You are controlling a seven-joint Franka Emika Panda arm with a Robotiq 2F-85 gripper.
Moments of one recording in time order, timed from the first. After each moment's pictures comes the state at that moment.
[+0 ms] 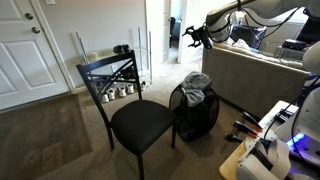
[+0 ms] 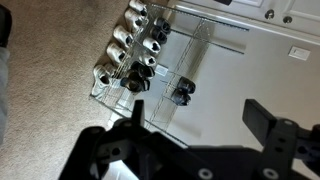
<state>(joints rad) -1.18 0.91 1.13 -1.94 0.17 3.23 0.17</state>
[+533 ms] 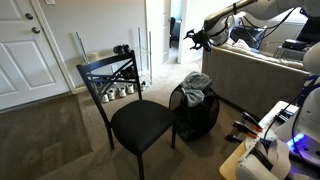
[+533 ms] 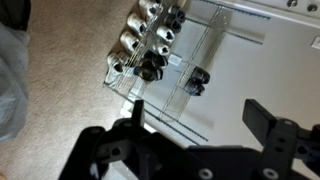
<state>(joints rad) -1.09 0.88 1.02 -1.90 0.19 3.27 0.18</state>
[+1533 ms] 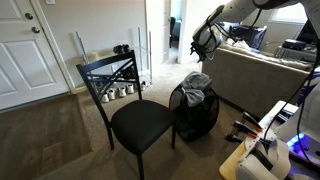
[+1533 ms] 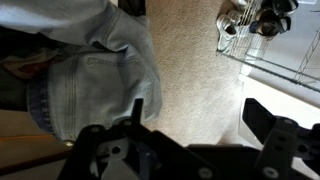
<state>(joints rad) -0.14 0.77 -0.13 -1.67 0.72 2.95 0.60</state>
